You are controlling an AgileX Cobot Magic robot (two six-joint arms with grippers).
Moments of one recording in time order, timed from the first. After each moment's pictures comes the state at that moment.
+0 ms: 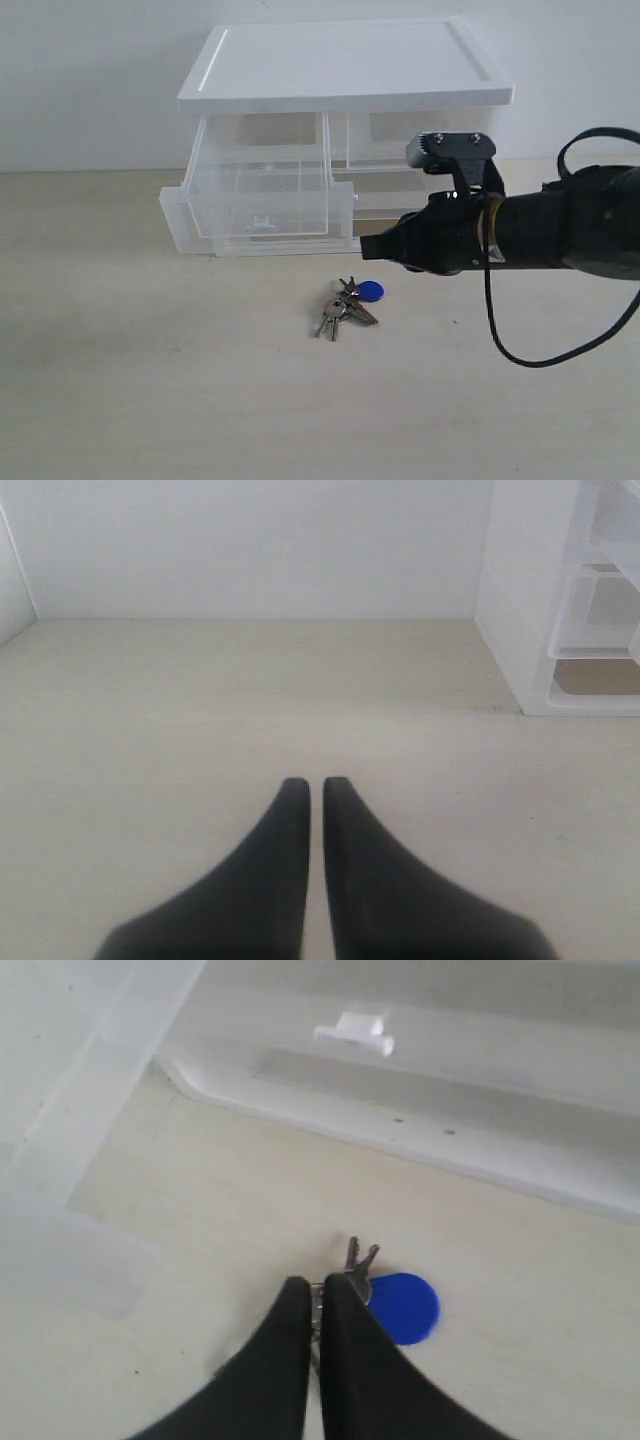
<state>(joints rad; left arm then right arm) 0.06 0.00 0.00 0.03 0.30 -0.03 0.39 1.75 -0.85 -0.98 -0.37 1.10</state>
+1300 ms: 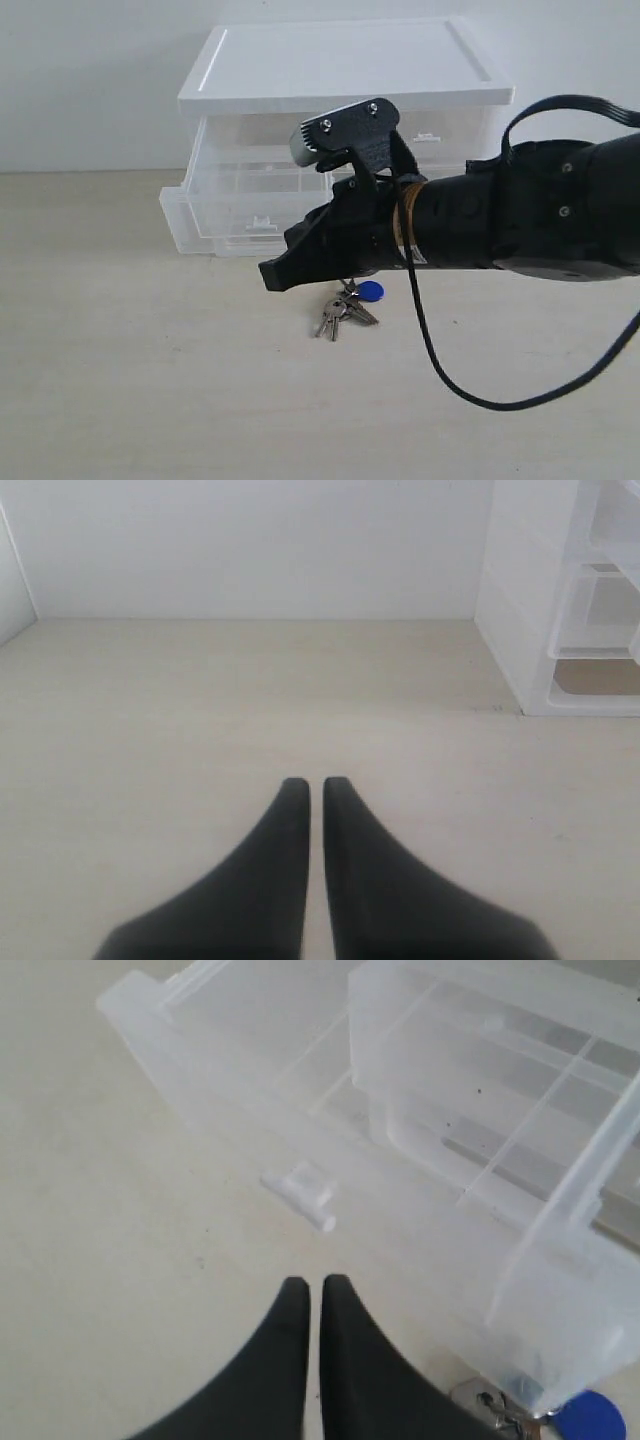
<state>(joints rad) 0.06 0.00 0.00 0.03 0.30 -0.03 0.69 1.63 -0.91 -0.89 -0.20 0.92</state>
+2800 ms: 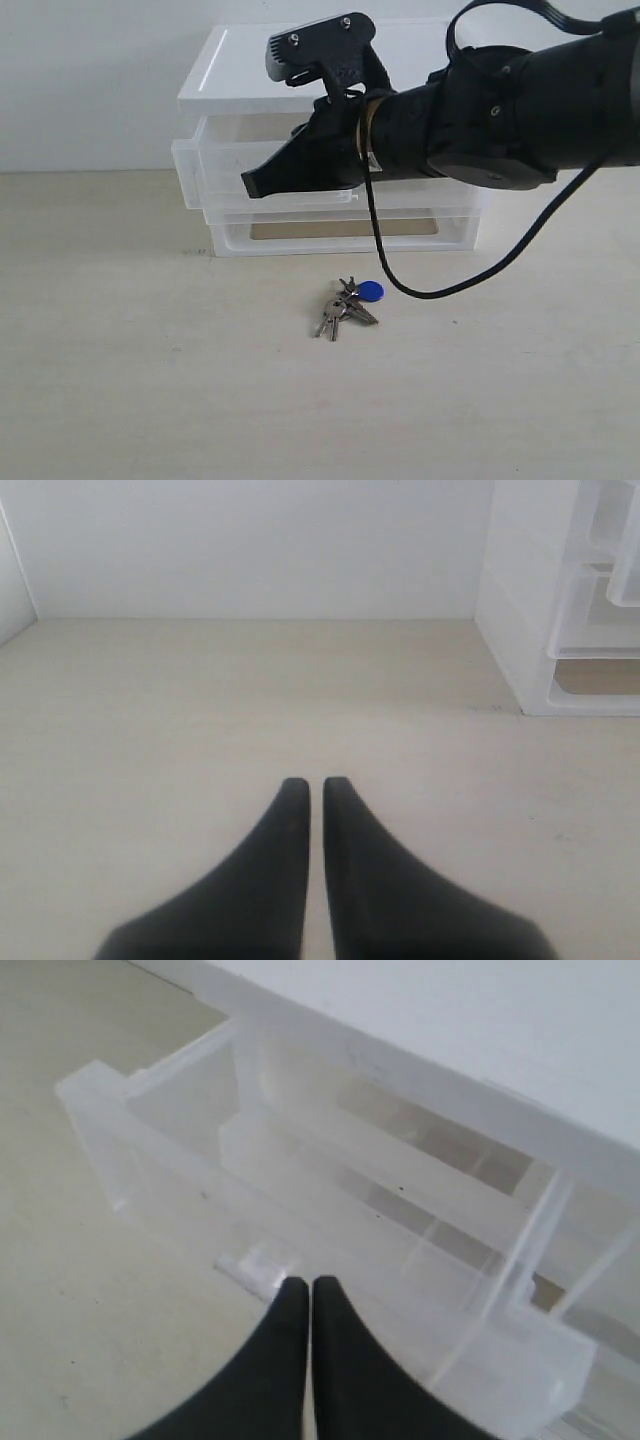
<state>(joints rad) 0.06 0.00 0.00 0.03 0.30 -0.03 0.68 1.72 -1.17 -0.85 0.01 0.85</state>
